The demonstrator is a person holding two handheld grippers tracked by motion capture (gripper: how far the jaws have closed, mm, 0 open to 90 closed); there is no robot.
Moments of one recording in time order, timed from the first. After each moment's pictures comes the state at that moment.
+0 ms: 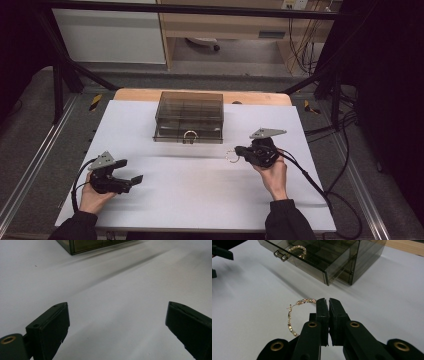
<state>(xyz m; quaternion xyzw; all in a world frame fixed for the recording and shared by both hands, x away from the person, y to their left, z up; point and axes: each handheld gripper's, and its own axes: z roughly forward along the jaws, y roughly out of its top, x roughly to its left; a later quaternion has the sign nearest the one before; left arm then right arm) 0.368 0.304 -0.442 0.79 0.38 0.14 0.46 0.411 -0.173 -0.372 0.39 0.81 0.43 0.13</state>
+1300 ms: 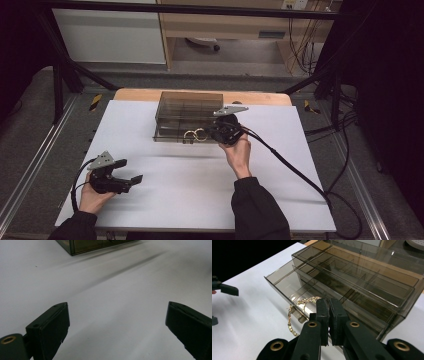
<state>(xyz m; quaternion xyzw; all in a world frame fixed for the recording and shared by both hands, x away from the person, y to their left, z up) 0.368 0.305 -0.441 0.79 0.38 0.14 0.46 0.461 -0.079 -0.344 0.37 0.80 0.45 0.14</state>
